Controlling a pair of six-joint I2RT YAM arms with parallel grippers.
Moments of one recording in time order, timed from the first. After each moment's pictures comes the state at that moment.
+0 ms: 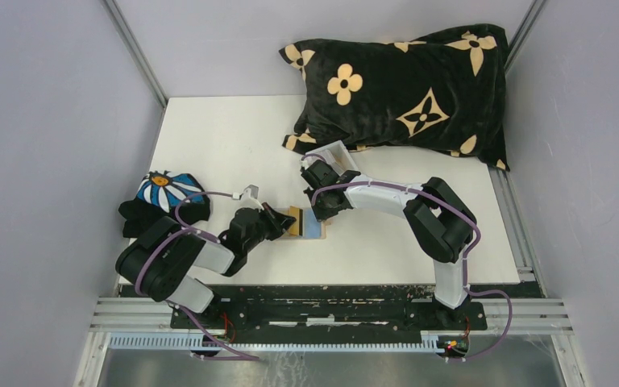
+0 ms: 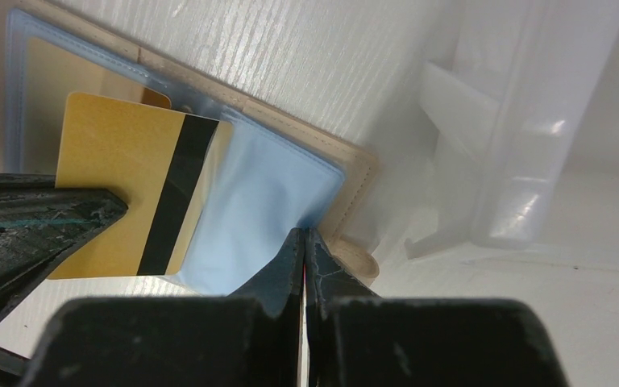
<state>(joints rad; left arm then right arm) -0.56 1.51 0.19 0.92 0.02 -0.95 0.83 1.95 1.31 -0.46 0.07 0.39</state>
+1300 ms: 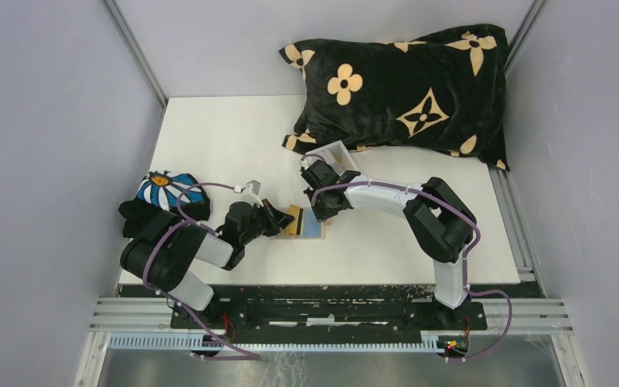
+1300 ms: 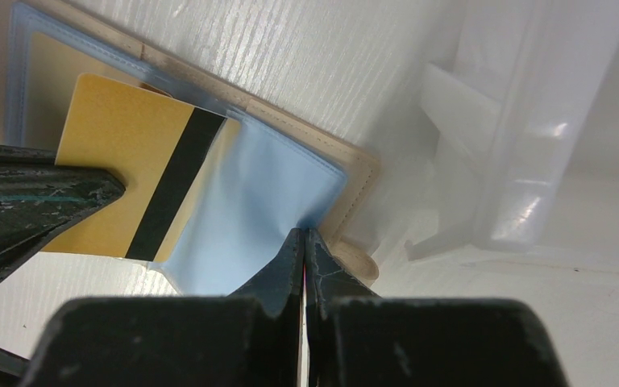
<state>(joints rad) -0.46 1.55 0.22 0.94 0.21 -0.80 0.83 1.95 1.31 -0.46 0.07 0.38</state>
